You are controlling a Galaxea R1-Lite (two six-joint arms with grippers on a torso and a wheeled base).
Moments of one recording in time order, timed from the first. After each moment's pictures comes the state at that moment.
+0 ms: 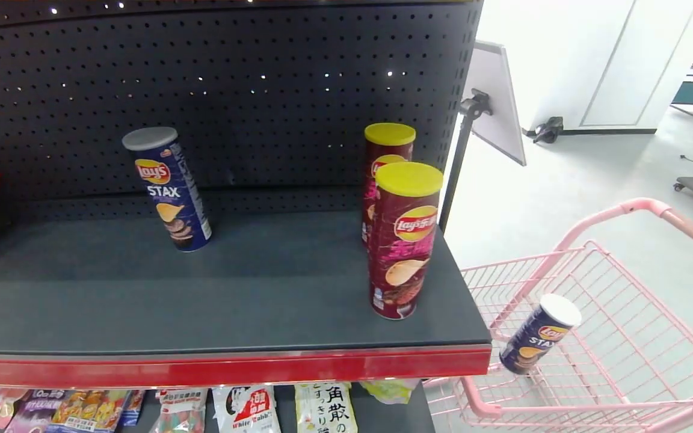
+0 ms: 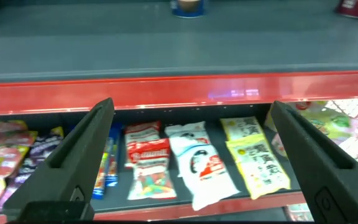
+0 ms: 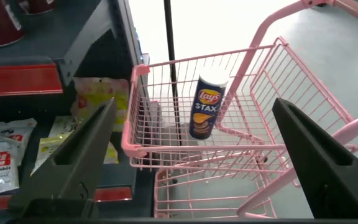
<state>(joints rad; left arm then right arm) 0.00 0.00 0.00 0.01 -0.03 -0.01 0.00 0.00 0.00 0.00 0.00 0.00</state>
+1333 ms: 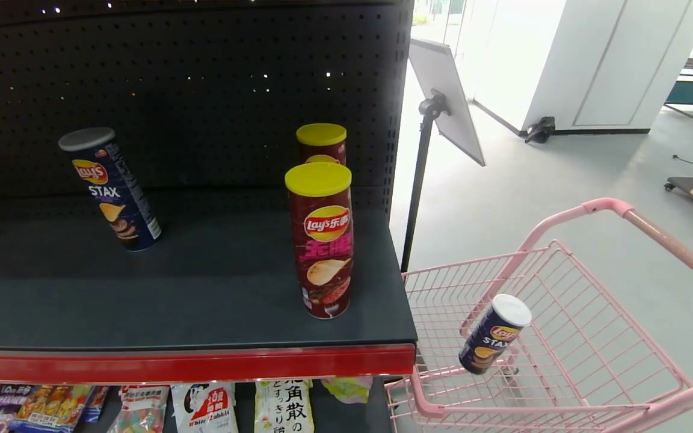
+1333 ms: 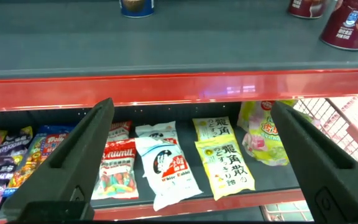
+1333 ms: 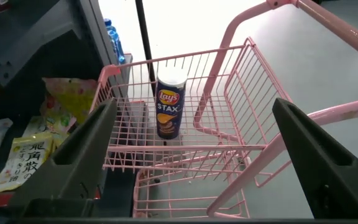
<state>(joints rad) 0.00 0.00 0.00 0.01 -0.03 -0.01 0.00 0.00 0.00 0.00 0.01 0.00</state>
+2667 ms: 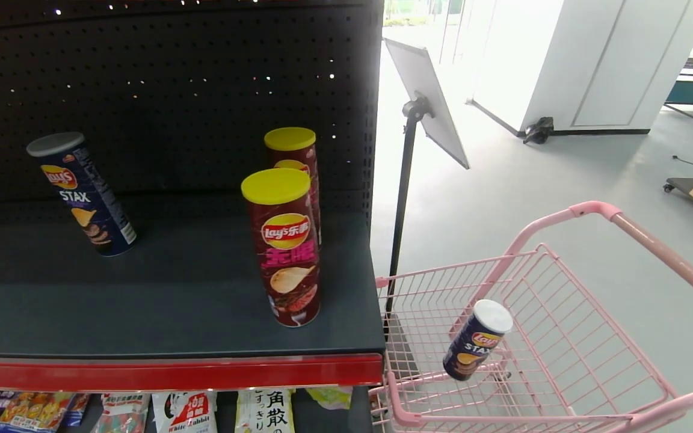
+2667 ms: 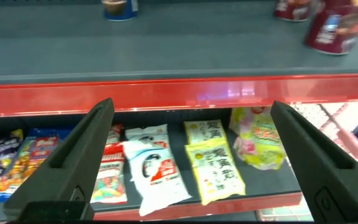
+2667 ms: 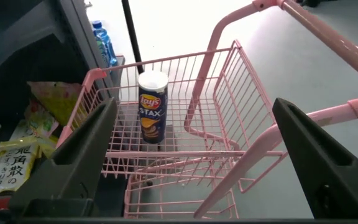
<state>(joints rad) 0.00 0.00 0.00 0.00 -0.03 -0.01 0.00 0.00 0.00 0.00 0.00 0.00</state>
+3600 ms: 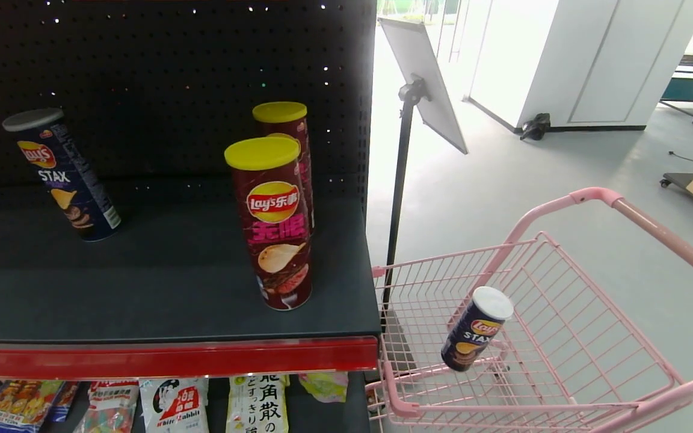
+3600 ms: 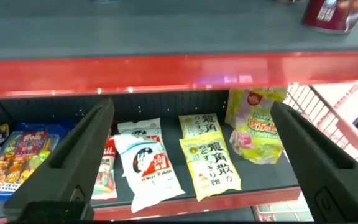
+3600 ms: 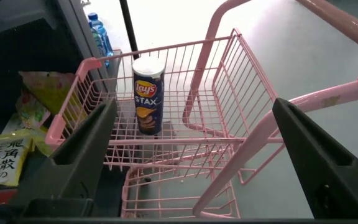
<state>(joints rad) 0.00 0.00 0.00 0.01 -0.03 -0.01 0.00 0.00 0.00 0.00 0.01 0.01</state>
